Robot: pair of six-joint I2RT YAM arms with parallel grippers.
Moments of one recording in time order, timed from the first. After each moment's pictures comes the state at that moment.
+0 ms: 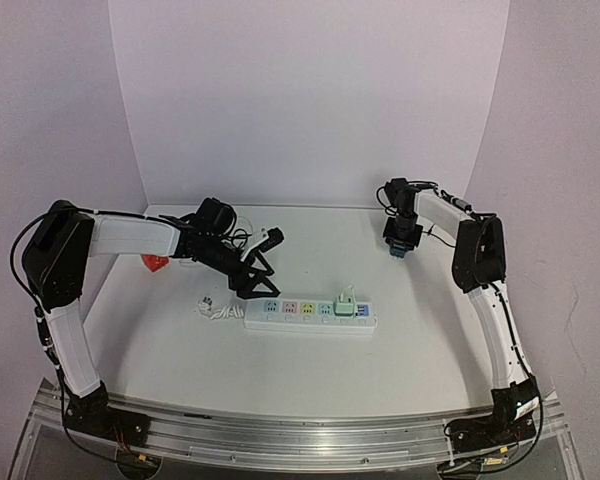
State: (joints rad) left arm -0.59 1.86 1.24 -0.24 0.71 0.43; right arm 0.26 2.66 2.44 -1.02 0.24 0.63
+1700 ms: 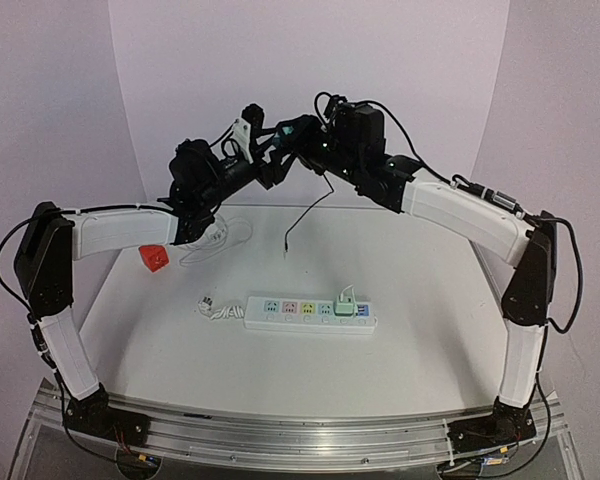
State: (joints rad) left arm -0.68 1.79 1.37 0.79 0.26 0.09; right arm 0.82 1.98 1.97 -0.01 0.16 0.91
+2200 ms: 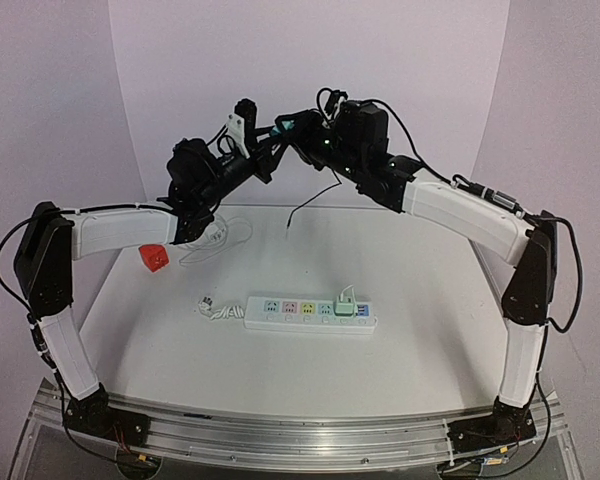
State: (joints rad) left arm -0.68 1.79 1.37 0.82 0.21 0.03; right arm 0.82 1.98 1.96 0.05 0.11 0.90
